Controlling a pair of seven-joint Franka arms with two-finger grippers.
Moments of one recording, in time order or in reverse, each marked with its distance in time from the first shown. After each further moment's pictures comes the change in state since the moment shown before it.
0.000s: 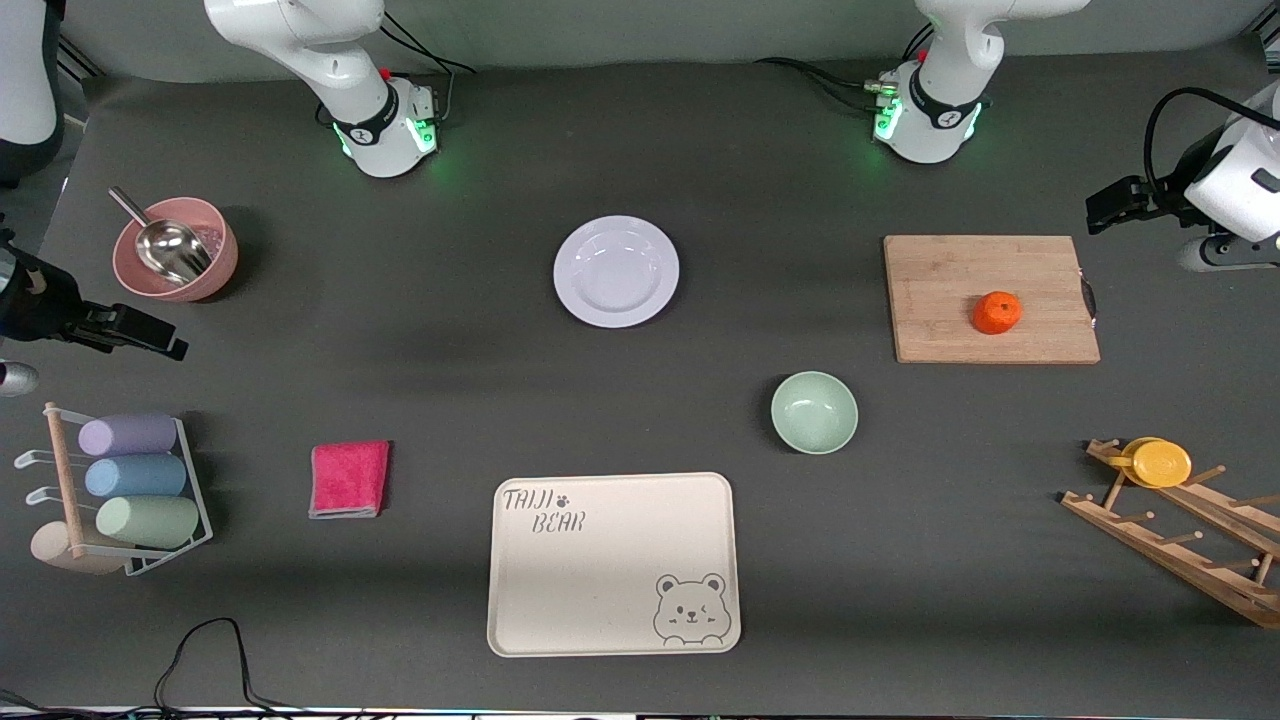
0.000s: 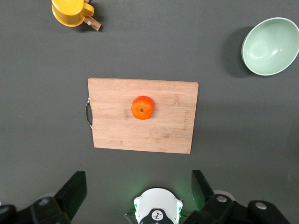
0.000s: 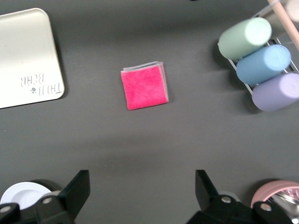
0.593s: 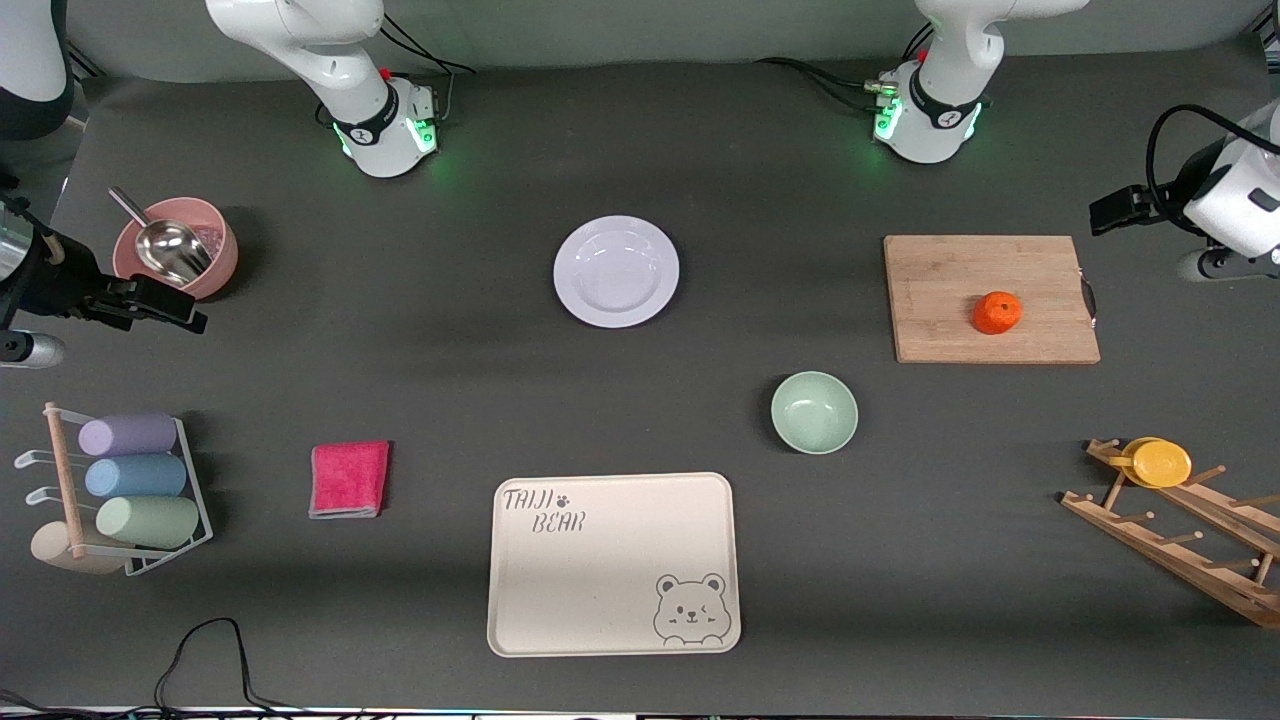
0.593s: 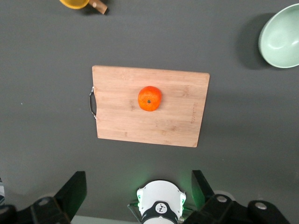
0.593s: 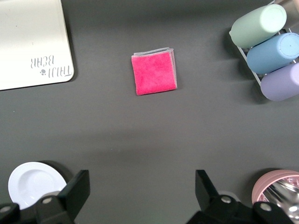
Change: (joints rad) left arm 0.035 0.023 0.004 -0.038 0.017 -0.012 0.002; right arm -0.109 -0.041 0.134 -0.009 -0.001 -0.076 0.000
